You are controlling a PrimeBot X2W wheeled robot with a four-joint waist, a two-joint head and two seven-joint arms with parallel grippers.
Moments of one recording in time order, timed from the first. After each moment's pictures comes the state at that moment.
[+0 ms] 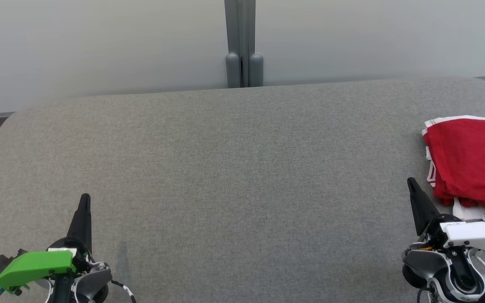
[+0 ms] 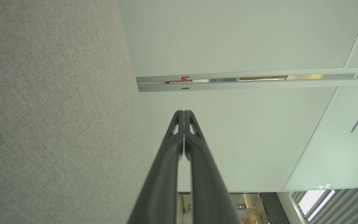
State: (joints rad) left arm -0.10 0.06 0.10 0.24 -1.63 -0.13 0.10; right arm -0.10 -0.06 -0.10 0.24 1.63 0.13 0.10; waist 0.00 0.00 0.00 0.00
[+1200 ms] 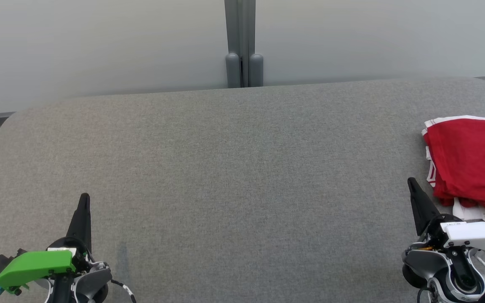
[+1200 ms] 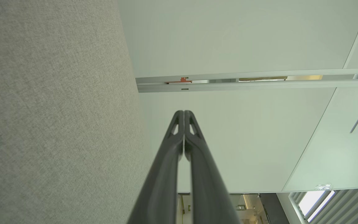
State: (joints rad) left arm -0.10 0.06 0.10 0.24 -1.62 -0.13 0.11; right arm -0.10 -0.06 -0.10 0.24 1.62 0.13 0.11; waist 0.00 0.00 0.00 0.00
